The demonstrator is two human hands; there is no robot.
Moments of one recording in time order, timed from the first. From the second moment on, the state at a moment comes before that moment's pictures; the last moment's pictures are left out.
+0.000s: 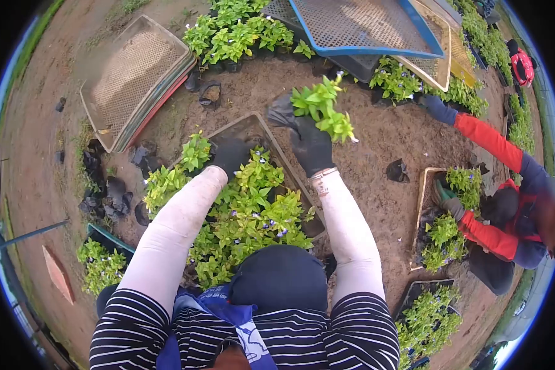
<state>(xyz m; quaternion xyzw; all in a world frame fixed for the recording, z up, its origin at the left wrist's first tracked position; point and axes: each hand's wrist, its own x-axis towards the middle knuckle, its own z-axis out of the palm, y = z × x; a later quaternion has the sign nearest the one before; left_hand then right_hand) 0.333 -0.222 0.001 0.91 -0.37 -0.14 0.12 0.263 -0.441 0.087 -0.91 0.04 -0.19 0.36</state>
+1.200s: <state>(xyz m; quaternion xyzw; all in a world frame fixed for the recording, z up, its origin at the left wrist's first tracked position) 0.259 0.041 -0.115 0.96 0.00 -0.16 0.23 0.086 -0.447 0.071 -0.82 0.30 -0.10 0.48</state>
